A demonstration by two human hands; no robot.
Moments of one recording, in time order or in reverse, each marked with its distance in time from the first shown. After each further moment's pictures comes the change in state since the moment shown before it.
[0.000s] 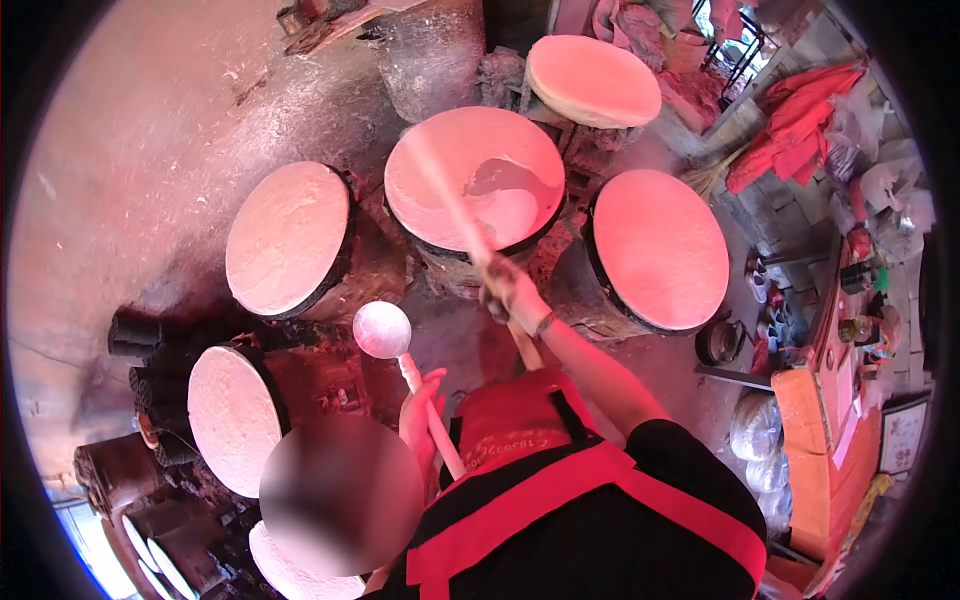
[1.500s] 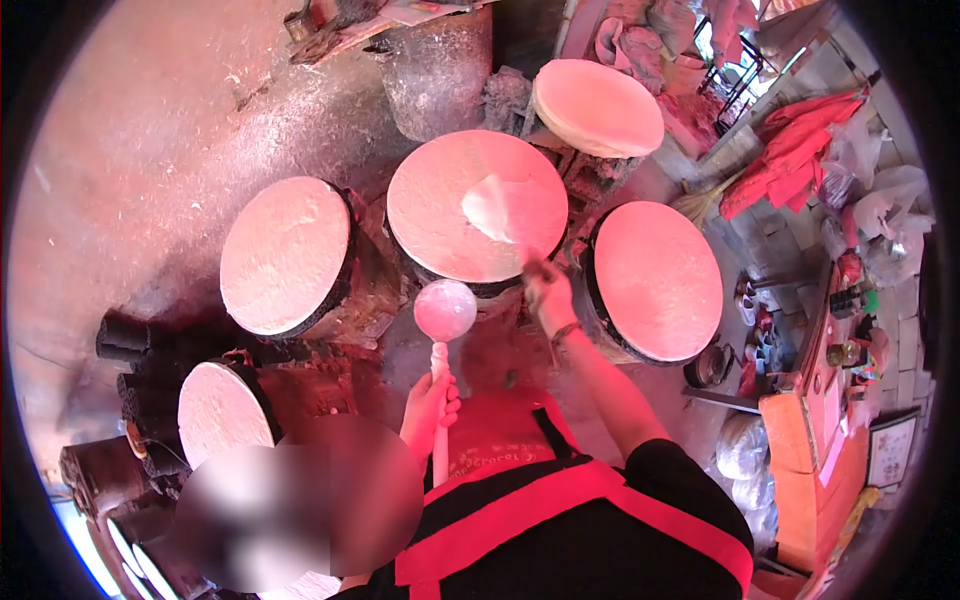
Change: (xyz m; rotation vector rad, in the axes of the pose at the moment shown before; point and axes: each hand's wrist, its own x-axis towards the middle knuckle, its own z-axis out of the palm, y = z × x) left_hand 0.030 0.050 0.036 0.054 -0.208 -0.072; right_hand 0.059 -0.013 -0.054 -0.049 0.419 -0.217
